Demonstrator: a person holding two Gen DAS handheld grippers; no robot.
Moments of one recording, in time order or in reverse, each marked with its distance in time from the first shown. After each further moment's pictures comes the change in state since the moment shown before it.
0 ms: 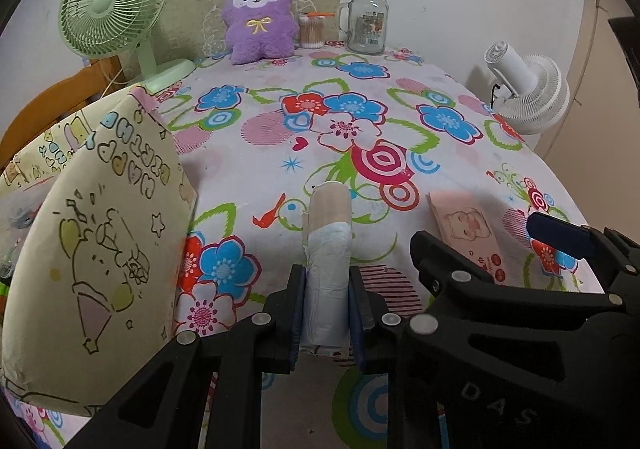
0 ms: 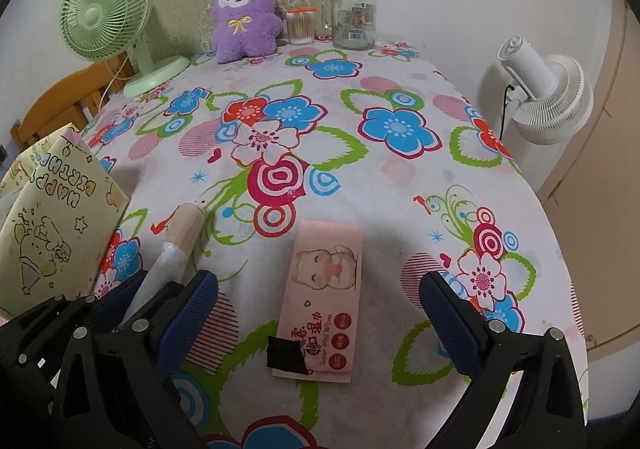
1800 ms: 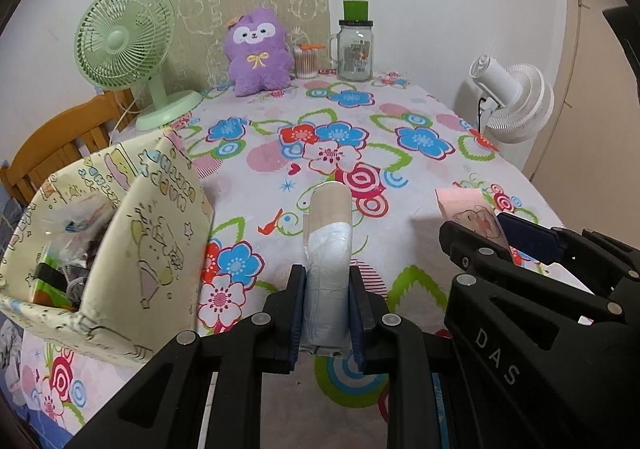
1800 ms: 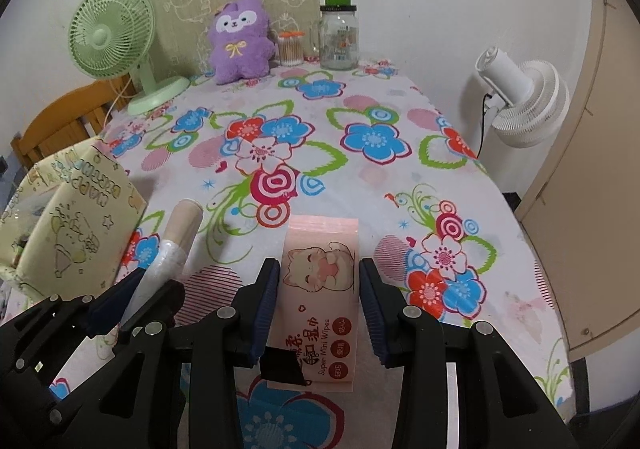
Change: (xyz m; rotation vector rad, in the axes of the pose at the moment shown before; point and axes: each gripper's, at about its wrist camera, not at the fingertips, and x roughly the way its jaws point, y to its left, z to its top) left arm -0.053 -0.014 -0.010 0.032 -0.088 0.022; right arm -0.048 -0.002 -0.014 0.025 -0.067 -0.024
